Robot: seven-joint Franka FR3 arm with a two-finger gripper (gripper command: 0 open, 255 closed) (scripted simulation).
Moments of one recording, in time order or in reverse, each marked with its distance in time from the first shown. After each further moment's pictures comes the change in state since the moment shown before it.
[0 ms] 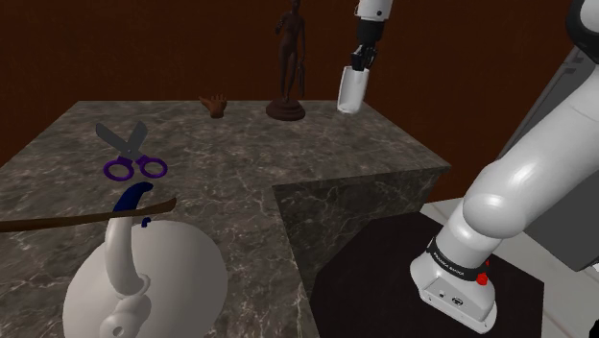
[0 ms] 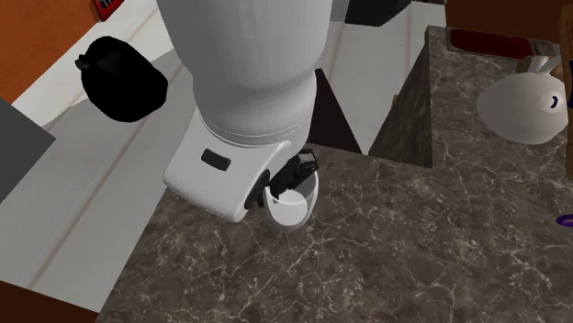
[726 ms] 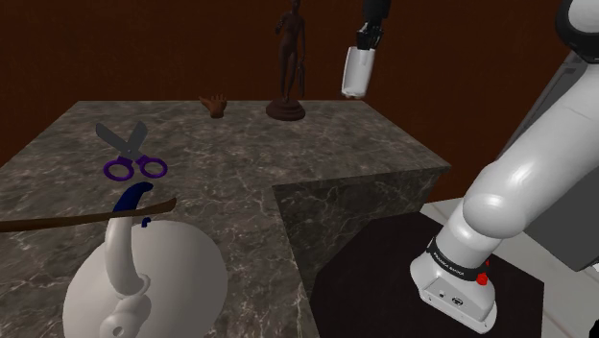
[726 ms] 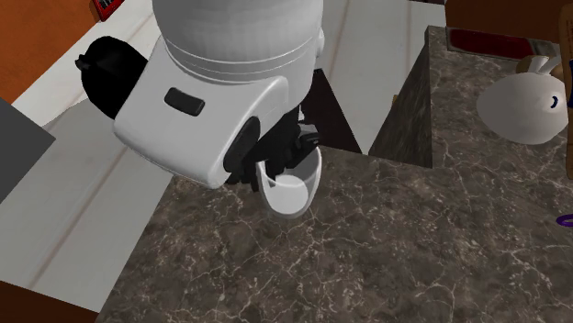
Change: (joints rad) arm 0.000 0.033 -0.002 0.182 0.006 -0.148 -0.014
